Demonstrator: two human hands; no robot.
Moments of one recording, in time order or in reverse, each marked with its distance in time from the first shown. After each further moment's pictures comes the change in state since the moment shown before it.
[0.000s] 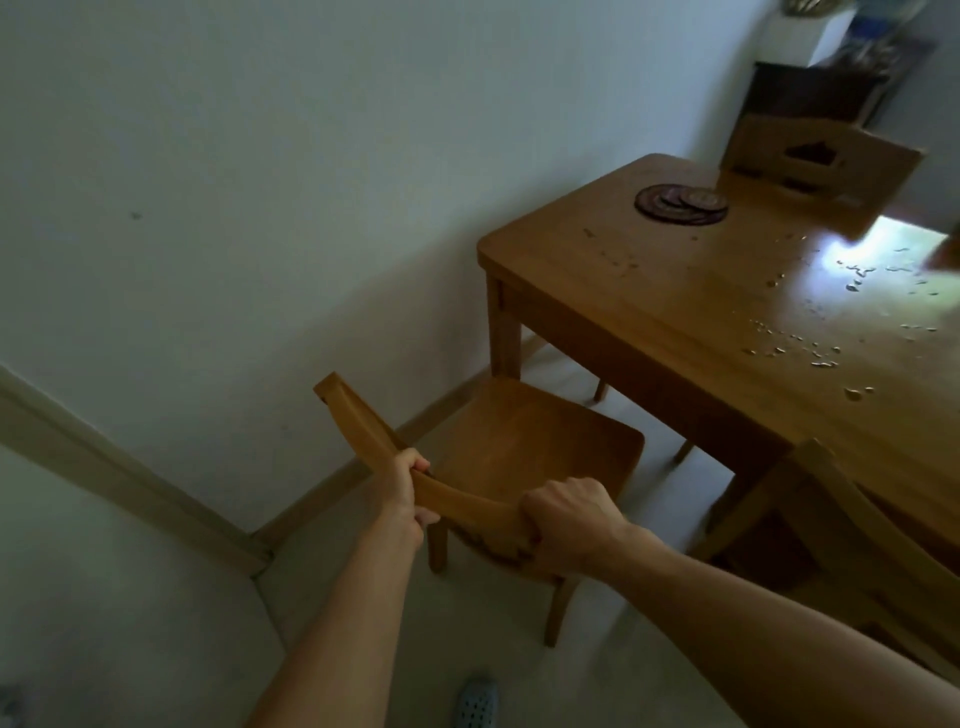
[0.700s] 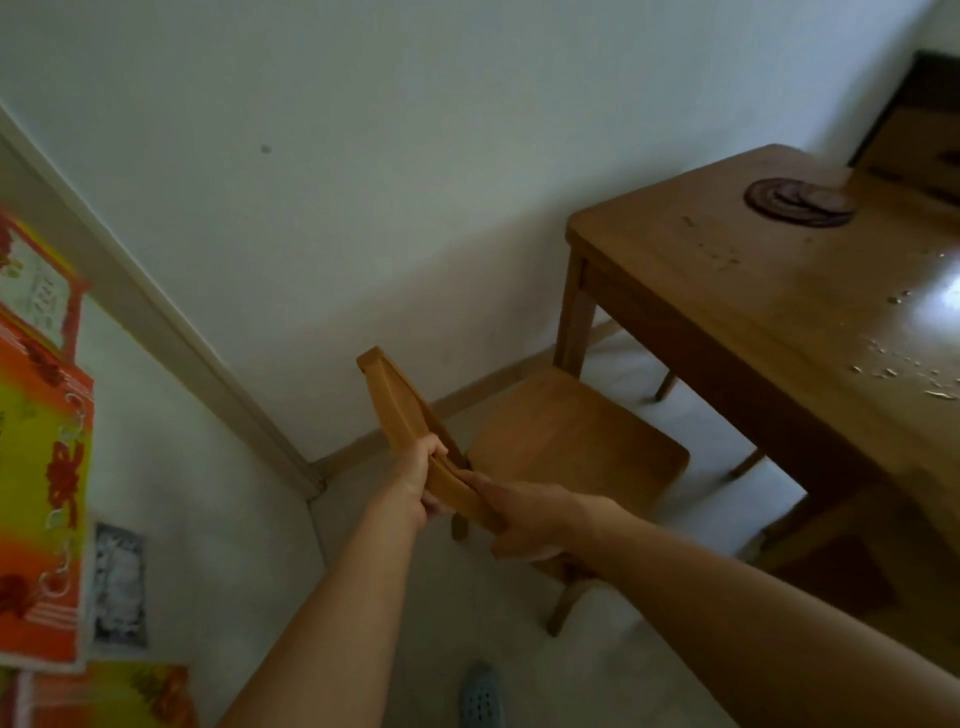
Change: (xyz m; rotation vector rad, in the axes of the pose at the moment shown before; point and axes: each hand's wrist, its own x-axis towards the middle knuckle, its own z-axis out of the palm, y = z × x) left_hand -0.015 -0.011 -0.073 0.005 0.010 -0.080; right_hand 0.031 -0.090 0.001 0.218 -0.329 -0.175
